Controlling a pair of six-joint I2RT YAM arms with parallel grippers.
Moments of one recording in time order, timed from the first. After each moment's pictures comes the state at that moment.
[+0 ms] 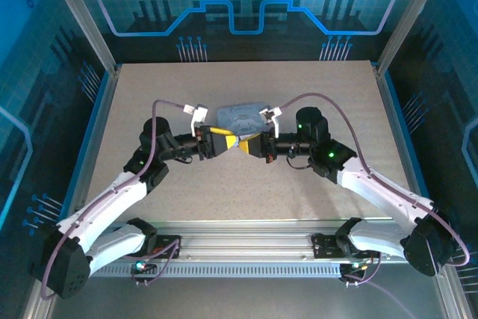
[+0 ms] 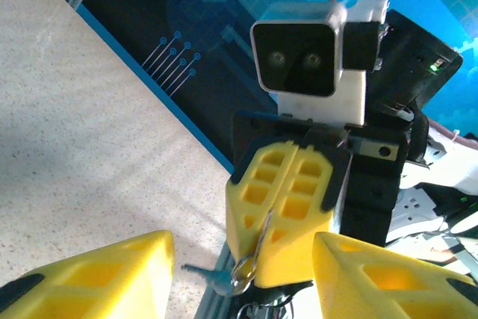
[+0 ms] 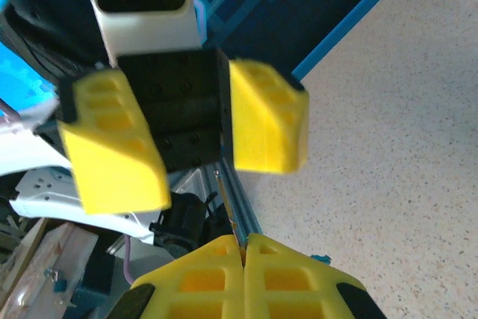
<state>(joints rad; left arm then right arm) -0.43 1.01 0.64 0.35 0.81 -0.75 0.65 1.15 0.86 0.02 -0.72 0.57</state>
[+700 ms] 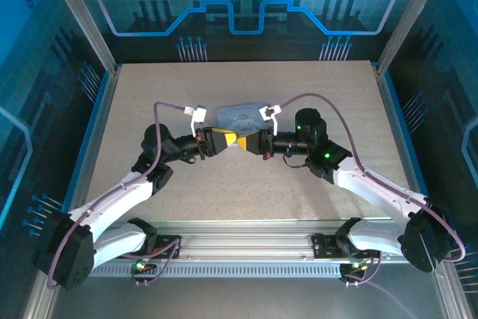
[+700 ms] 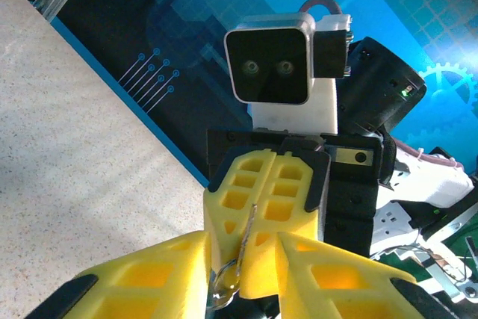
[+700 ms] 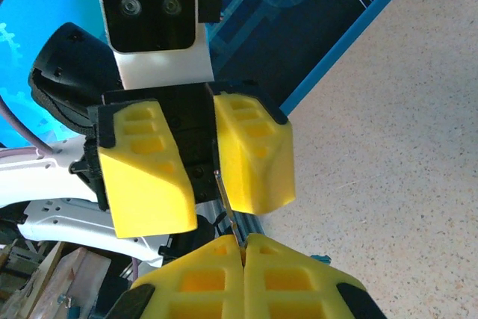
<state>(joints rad) -0.43 1.08 0.57 0.63 0.82 -0.89 0.65 1.19 0.83 0.16 -0.70 0.67</state>
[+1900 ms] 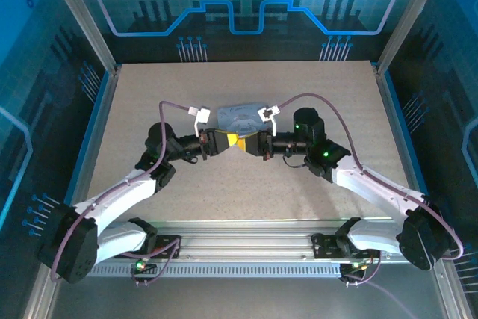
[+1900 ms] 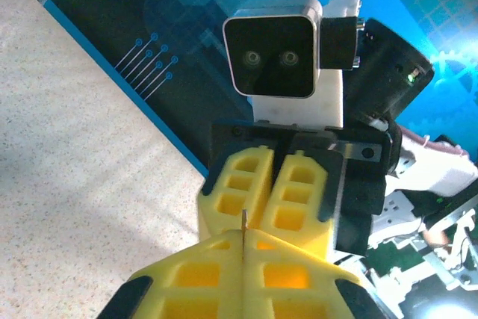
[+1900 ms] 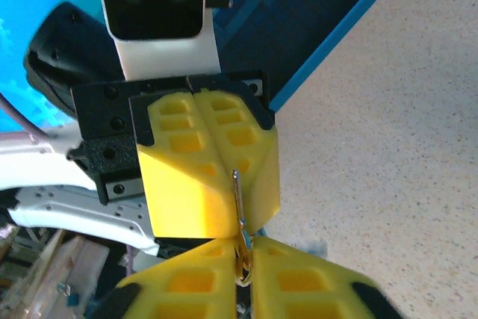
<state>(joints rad) -0.44 1.13 0.57 0.63 0.86 -0.87 0.64 1.20 0.84 0.11 -0.73 0.63</state>
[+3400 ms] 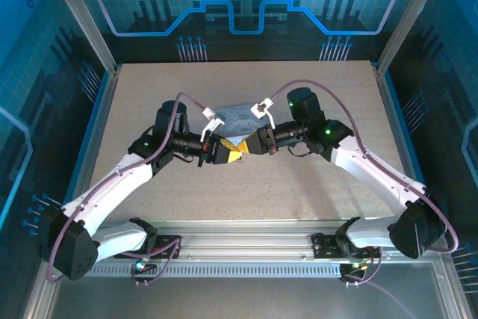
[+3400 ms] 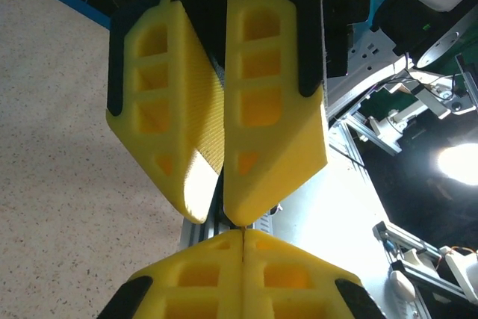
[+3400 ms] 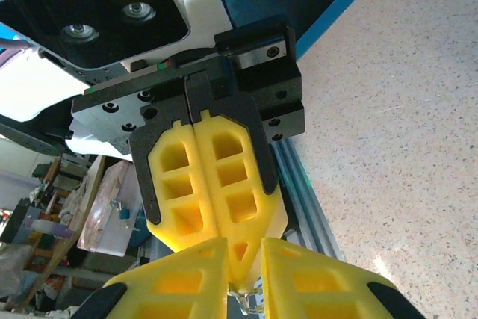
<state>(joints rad) -0.44 1.16 0.89 -0.18 1.15 -0.20 0.59 1.30 1.13 -0.38 -0.99 0.42</state>
